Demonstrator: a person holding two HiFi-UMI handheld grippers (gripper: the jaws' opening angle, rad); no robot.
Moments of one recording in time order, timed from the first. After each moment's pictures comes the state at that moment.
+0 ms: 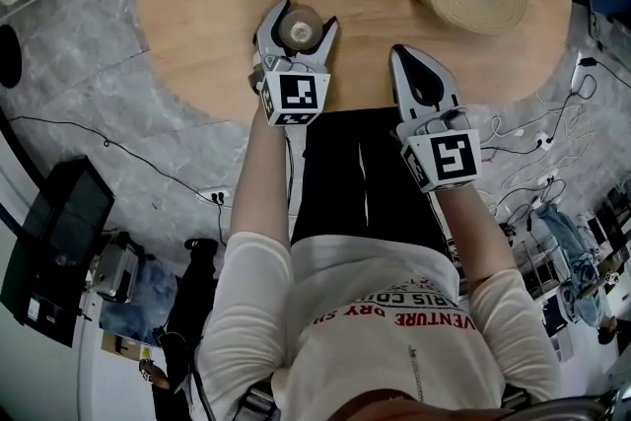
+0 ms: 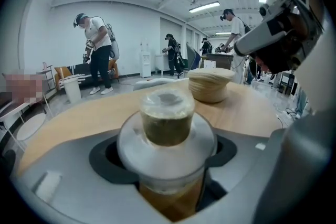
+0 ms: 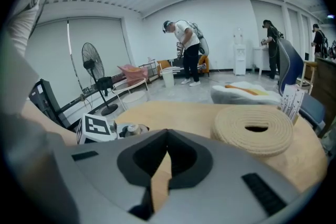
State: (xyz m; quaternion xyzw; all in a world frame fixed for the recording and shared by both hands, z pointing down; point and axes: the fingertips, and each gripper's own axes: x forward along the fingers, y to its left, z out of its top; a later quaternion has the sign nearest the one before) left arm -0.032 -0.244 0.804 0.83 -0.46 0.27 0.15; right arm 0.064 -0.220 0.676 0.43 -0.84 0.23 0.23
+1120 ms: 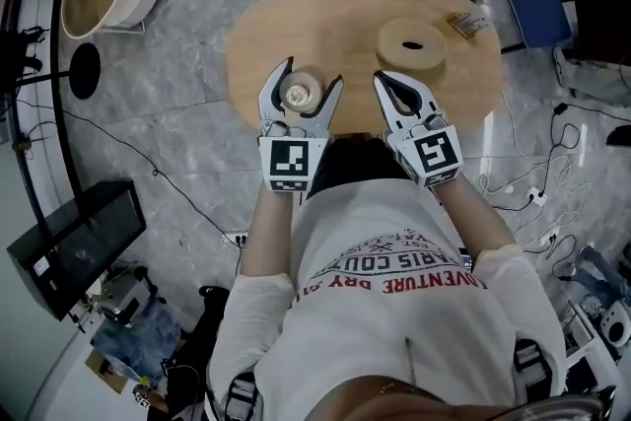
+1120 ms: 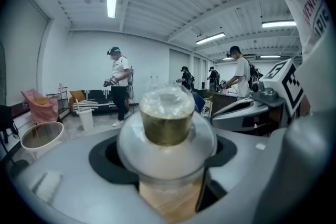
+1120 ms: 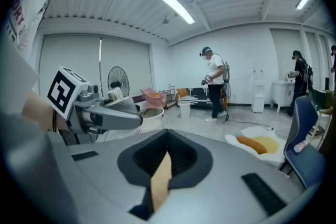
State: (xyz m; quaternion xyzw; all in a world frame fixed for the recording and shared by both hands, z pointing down) left arm -0.033 -0.219 0.390 0.84 -0.52 0.15 0.09; right arm 0.056 -0.211 0.390 0.36 -0.91 0.10 0.15
